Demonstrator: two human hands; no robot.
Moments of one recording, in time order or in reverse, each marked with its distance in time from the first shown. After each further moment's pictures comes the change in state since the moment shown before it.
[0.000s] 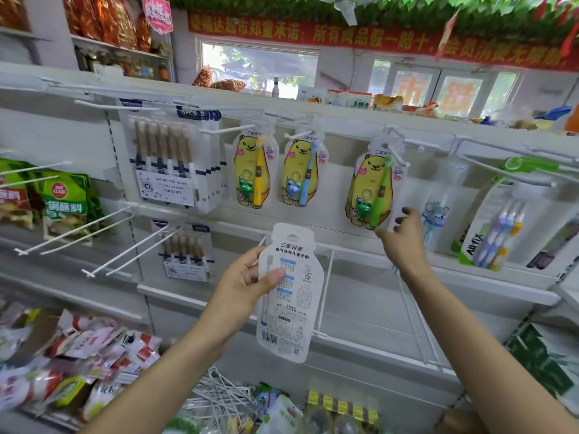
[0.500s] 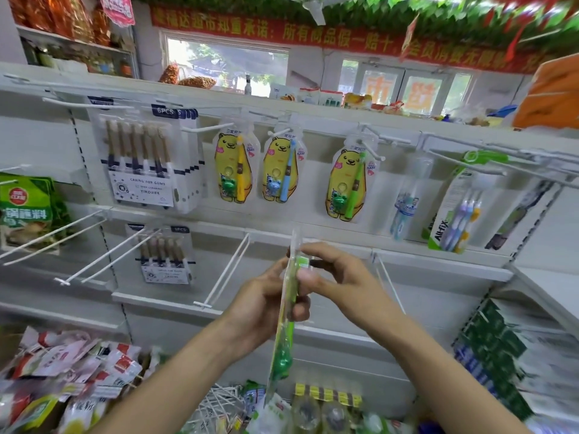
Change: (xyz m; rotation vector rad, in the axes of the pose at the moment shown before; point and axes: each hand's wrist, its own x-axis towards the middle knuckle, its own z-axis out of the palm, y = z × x) left_hand -0.008 0.005 0.038 -0.526 -0.328 -0.285; right_hand -0.166 -0.065 -0.014 0.273 -0.605 -0.270
